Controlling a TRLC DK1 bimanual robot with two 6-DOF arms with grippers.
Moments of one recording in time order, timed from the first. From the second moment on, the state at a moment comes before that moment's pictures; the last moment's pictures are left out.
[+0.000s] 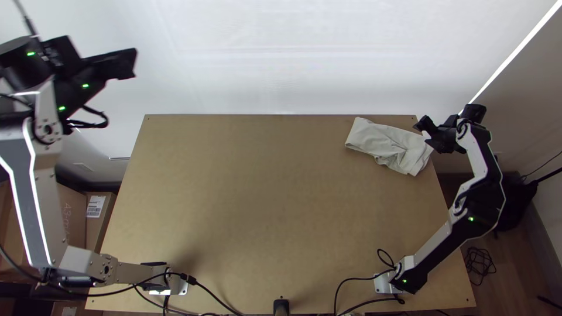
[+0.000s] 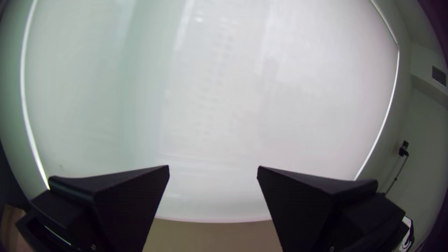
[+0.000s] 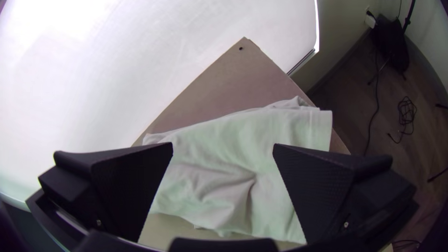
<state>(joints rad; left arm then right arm) 0.12 1.49 2.20 -0.83 0.20 -0.17 -0.43 2.01 1.69 -0.59 -0.38 0.36</state>
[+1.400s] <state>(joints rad) 0.45 0.06 0.43 0.16 0.17 -0.08 -0.15 0.15 0.59 -0.08 0.01 0.18</state>
